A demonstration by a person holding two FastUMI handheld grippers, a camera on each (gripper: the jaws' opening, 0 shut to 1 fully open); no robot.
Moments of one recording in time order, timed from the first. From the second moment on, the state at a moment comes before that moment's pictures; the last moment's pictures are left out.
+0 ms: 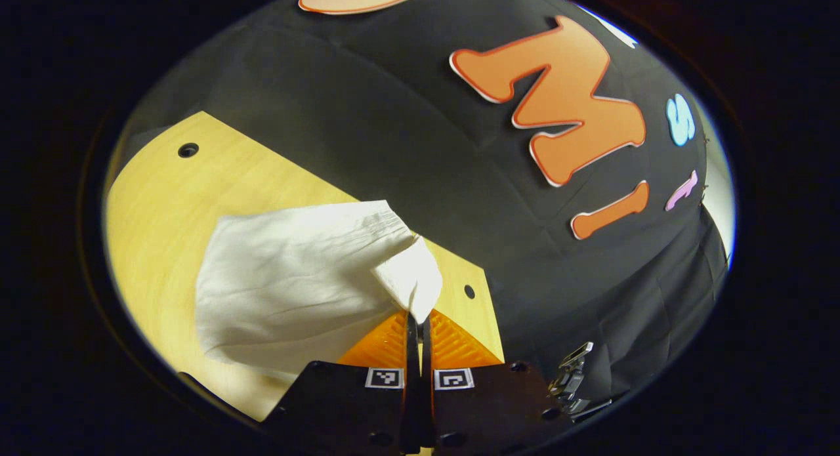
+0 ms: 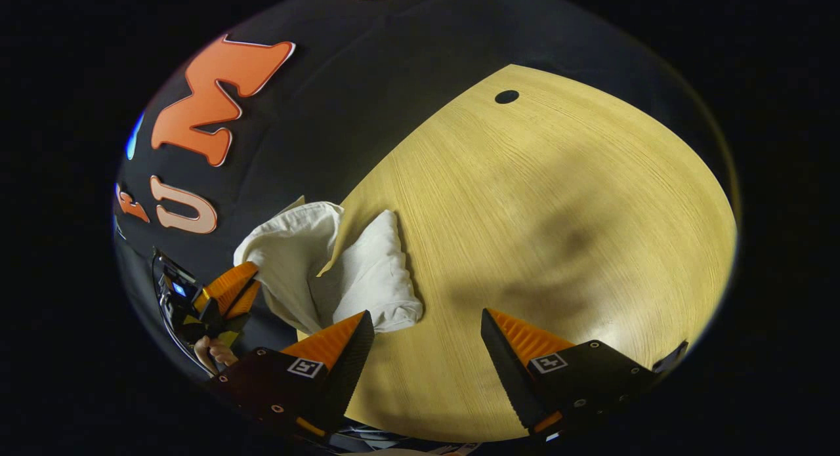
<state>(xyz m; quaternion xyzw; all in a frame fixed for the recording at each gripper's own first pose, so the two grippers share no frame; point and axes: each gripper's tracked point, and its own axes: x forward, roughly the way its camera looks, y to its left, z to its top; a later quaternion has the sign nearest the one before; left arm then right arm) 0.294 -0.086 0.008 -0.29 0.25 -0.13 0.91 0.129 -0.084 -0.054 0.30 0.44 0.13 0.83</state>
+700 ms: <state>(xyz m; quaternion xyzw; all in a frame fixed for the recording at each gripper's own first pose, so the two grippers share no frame) 0.290 -0.184 -0.117 -0.28 0.38 -0.11 0.88 0.119 -0.106 -0.066 0.31 0.45 0.10 0.83</state>
